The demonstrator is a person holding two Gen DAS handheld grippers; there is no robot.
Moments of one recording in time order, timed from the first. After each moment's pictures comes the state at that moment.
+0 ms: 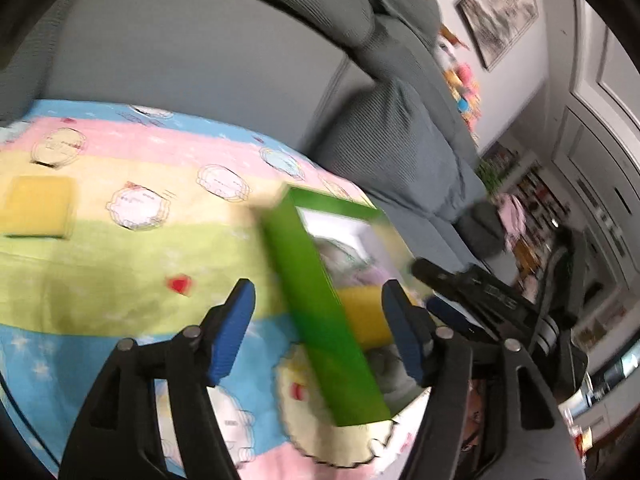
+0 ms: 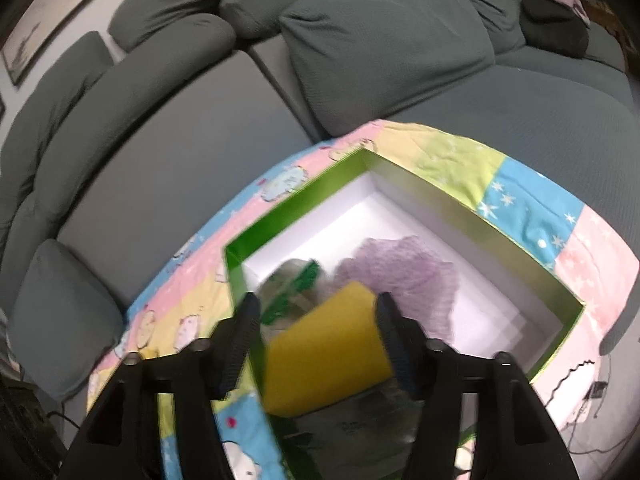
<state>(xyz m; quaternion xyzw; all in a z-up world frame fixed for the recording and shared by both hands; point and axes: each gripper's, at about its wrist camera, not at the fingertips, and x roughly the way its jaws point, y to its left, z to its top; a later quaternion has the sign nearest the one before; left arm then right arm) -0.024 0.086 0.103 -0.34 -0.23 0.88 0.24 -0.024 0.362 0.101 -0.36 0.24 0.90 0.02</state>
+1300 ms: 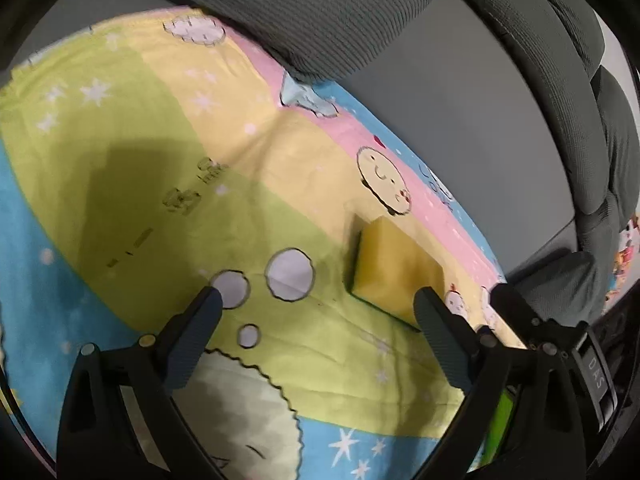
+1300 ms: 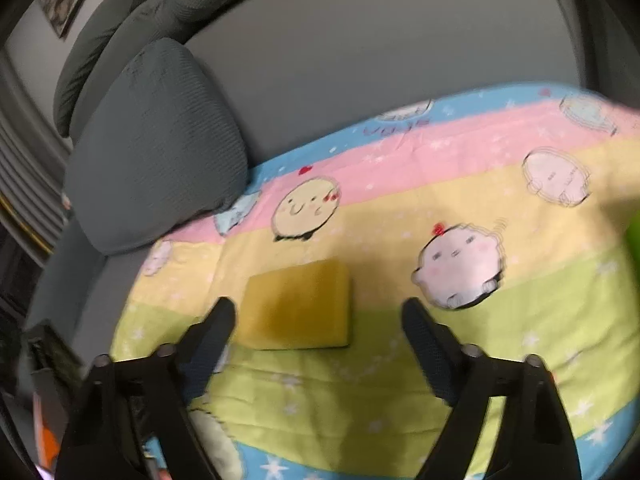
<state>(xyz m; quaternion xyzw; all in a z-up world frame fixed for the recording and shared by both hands) -0.051 -0.148 0.005 -0.37 -0.39 0.84 -0.08 -0.126 0.081 0.030 -0.46 0.13 0.83 -0.28</state>
